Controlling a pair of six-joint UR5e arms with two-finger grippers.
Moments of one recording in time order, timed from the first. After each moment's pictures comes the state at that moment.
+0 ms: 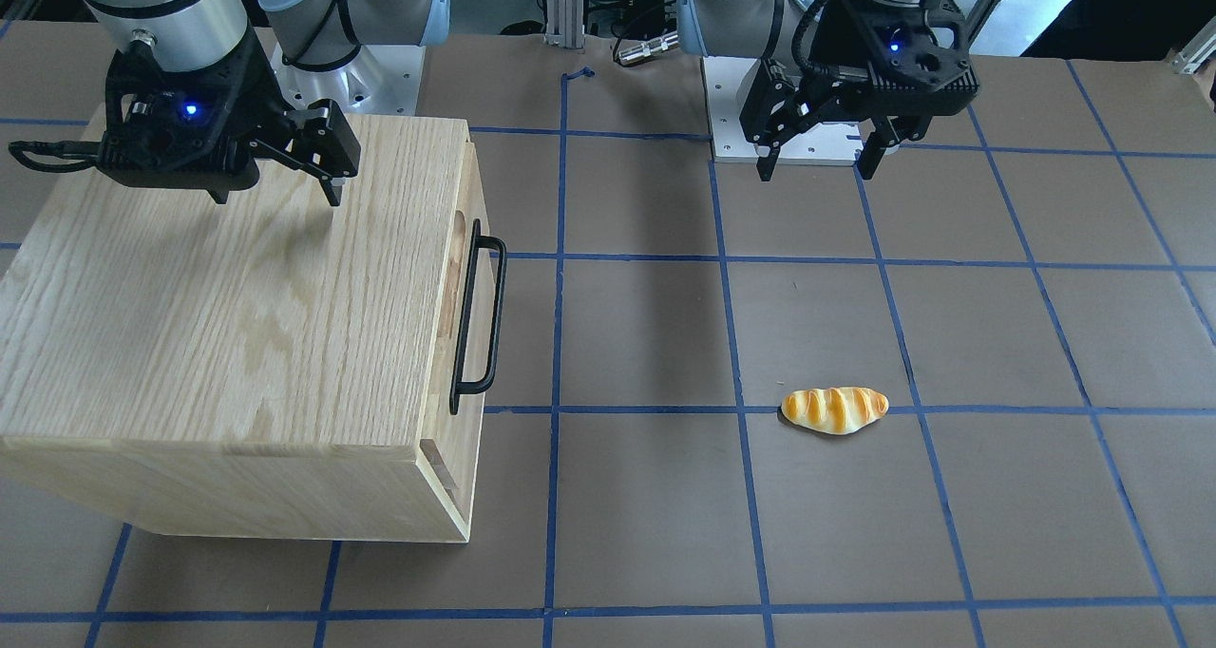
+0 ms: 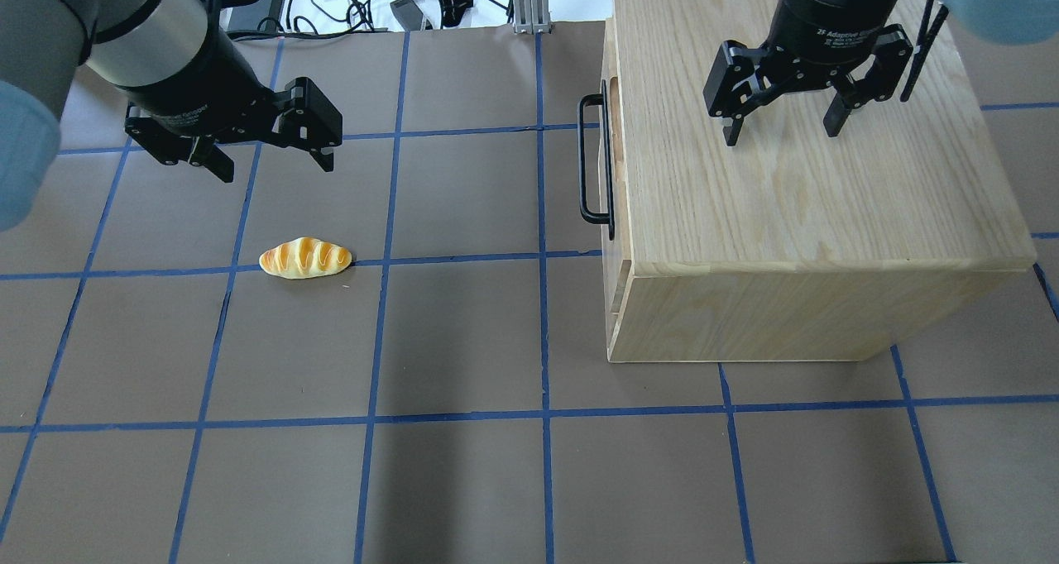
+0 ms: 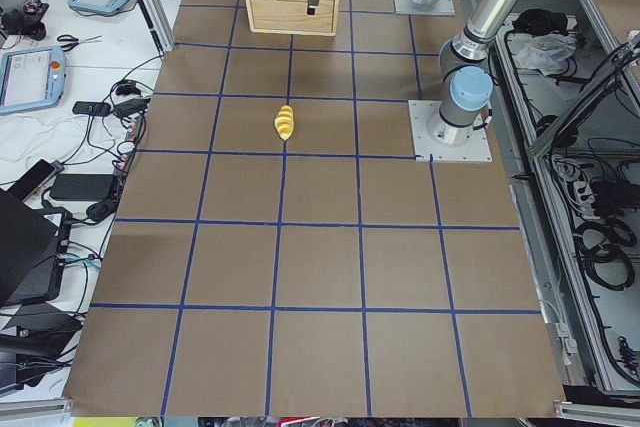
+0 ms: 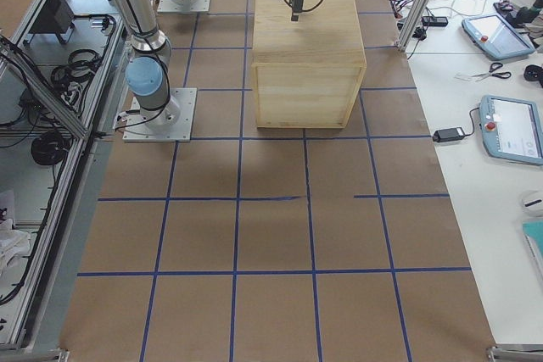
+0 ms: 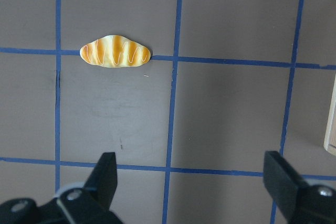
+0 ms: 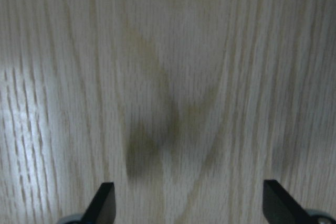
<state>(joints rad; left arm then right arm) -1.60 -1.47 -1.61 -1.51 1.57 -0.10 1.61 -1.51 1.43 -1.44 -1.61 0.02</state>
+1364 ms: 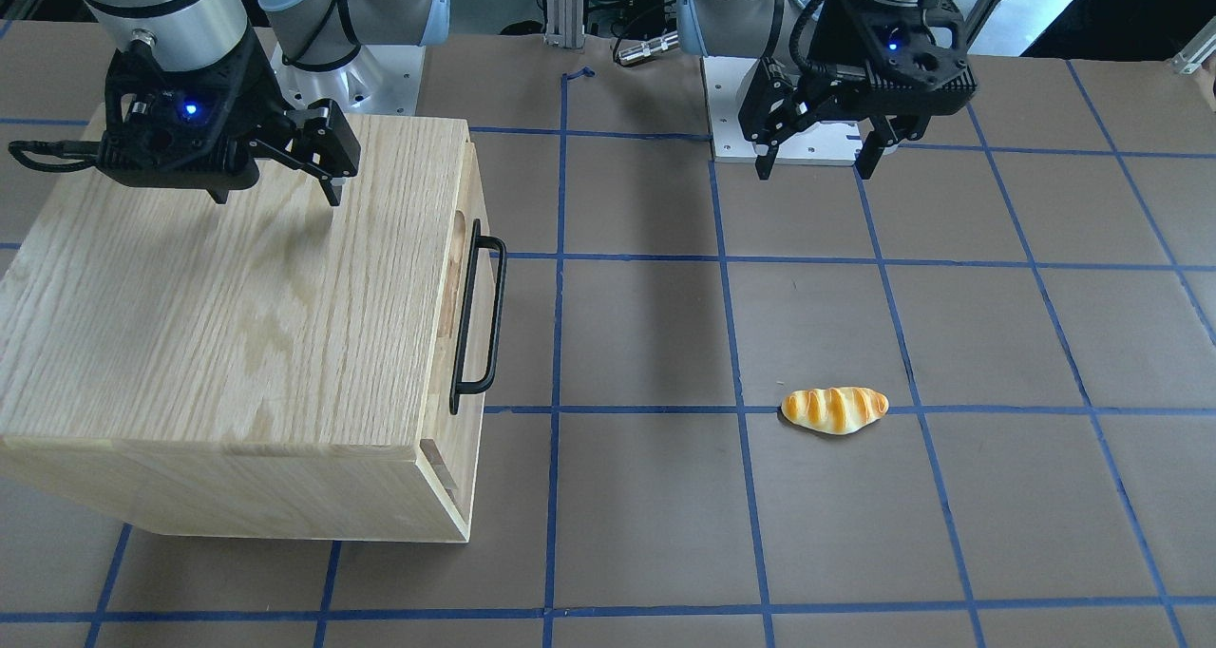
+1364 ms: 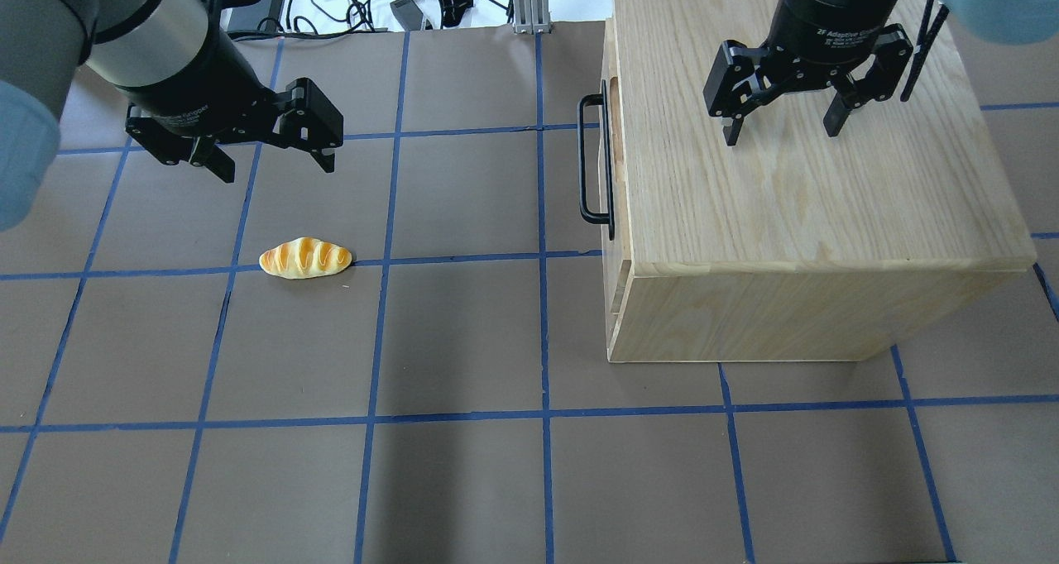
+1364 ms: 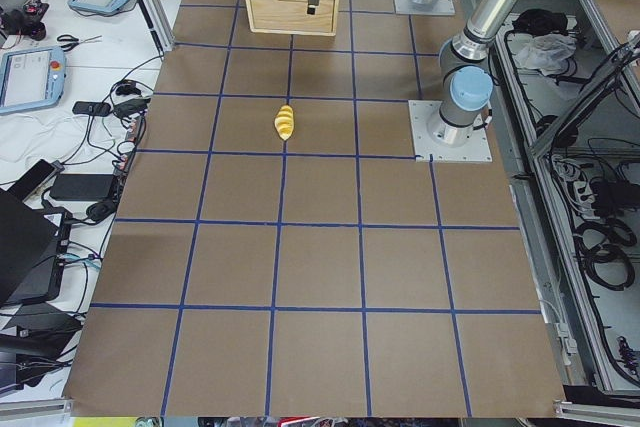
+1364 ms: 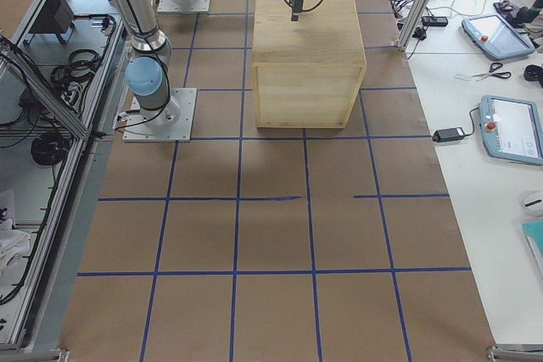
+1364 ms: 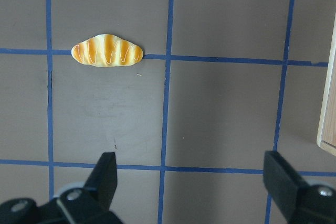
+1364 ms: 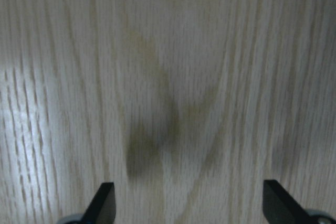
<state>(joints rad) -1.61 -1.47 -1.61 -1.52 1.57 -0.10 1.61 -1.51 1.43 -1.44 -1.61 0.02</state>
